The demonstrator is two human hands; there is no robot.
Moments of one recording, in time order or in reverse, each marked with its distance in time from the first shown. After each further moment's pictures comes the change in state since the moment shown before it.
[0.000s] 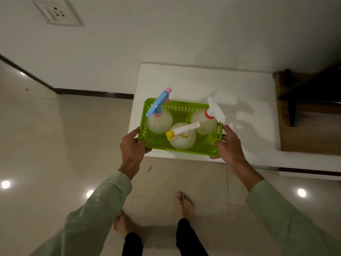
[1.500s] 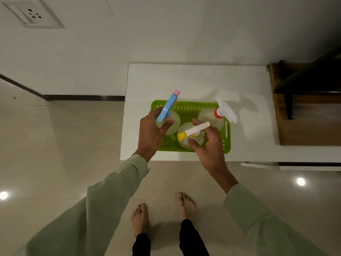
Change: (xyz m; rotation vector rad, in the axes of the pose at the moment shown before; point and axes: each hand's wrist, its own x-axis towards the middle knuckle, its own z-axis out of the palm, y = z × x) left_hand 0.009 0.042 0.069 0.346 -0.198 0.505; right_hand -0.011 -0.002 0.047 -0.066 0.132 -0.448
